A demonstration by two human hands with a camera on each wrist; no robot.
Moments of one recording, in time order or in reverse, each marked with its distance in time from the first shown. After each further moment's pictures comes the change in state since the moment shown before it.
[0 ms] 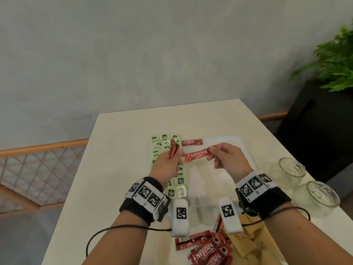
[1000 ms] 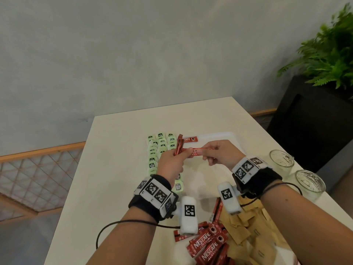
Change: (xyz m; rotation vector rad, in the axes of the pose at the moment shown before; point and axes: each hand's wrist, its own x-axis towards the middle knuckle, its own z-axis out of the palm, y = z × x) left_hand -0.011 0.001 0.026 -0.114 0.047 0.048; right_hand 0.000 -0.009 -0.011 -0.111 -0.249 0.060
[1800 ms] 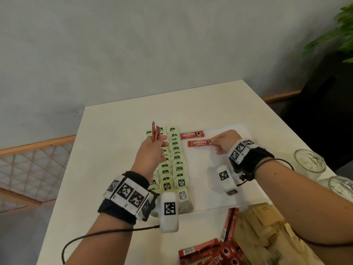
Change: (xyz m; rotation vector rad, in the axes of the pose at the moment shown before) left_hand 0.058 0.013 -0.044 -0.025 0.131 -0.105; right_hand 0.119 0.047 -0.021 -0.128 0.317 0.340
